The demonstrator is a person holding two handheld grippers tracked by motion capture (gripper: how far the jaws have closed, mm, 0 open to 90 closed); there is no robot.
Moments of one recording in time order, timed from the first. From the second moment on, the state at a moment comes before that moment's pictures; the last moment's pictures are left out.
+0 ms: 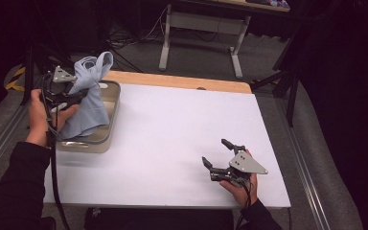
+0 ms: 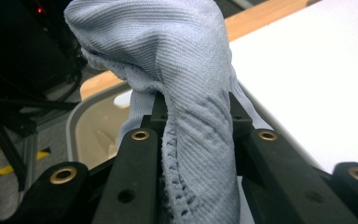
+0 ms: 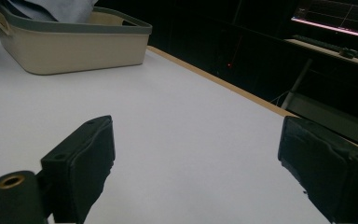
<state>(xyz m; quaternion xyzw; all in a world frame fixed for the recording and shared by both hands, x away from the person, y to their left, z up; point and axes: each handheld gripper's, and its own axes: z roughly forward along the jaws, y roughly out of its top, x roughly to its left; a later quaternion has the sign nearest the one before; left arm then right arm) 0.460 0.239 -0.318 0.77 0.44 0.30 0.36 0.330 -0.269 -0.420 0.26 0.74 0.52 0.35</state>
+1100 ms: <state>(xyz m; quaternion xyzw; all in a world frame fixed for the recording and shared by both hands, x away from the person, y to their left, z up) 0.435 0.197 -0.285 0.77 0.37 0.29 0.44 0.331 -0.271 -0.419 0.26 0.73 0.52 0.35</state>
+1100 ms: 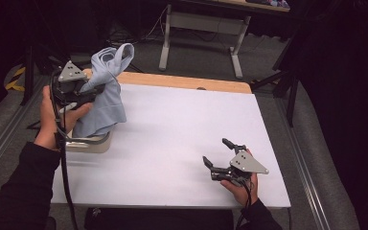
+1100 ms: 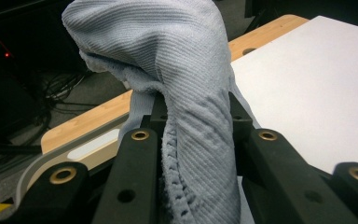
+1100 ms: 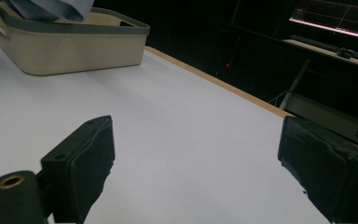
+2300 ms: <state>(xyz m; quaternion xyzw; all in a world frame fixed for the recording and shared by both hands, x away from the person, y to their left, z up) 0.426 0.102 -0.303 0.80 0.29 0.22 0.47 0.330 -0.271 -0.419 0.26 0.74 0.52 0.35</state>
